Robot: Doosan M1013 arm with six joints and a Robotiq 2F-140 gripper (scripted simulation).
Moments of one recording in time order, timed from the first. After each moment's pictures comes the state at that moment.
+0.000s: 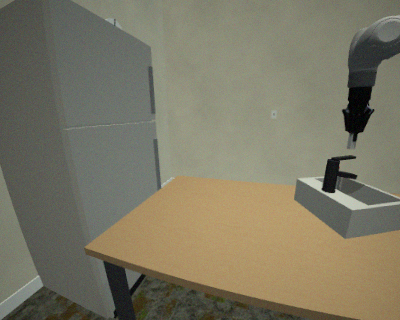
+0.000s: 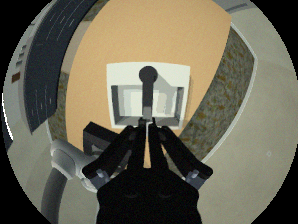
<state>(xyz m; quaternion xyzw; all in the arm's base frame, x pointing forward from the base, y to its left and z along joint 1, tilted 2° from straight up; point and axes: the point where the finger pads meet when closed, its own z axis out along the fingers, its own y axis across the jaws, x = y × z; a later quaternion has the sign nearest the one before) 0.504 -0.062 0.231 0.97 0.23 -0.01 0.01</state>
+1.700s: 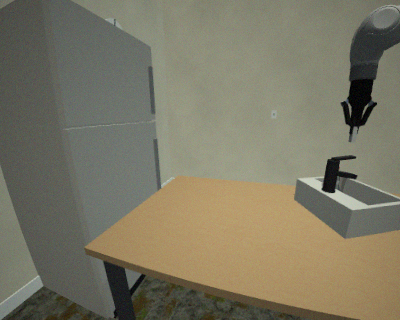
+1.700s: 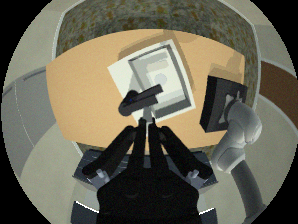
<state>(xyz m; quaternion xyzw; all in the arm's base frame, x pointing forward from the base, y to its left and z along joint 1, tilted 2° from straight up) 0.505 -0.062 0.259 0.71 -0.70 0.00 -0.02</state>
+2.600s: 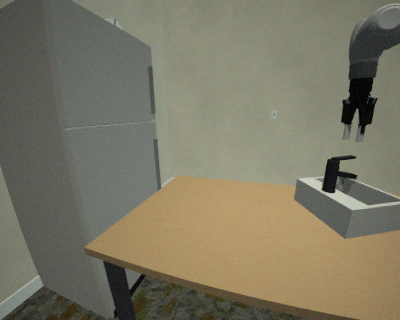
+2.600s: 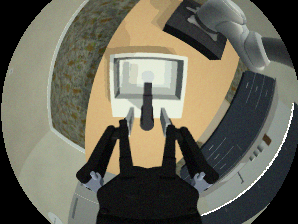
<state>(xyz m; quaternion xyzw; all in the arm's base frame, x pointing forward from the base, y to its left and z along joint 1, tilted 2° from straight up) 0.505 -0.062 0.263 0.23 -0.97 0.01 0.01</state>
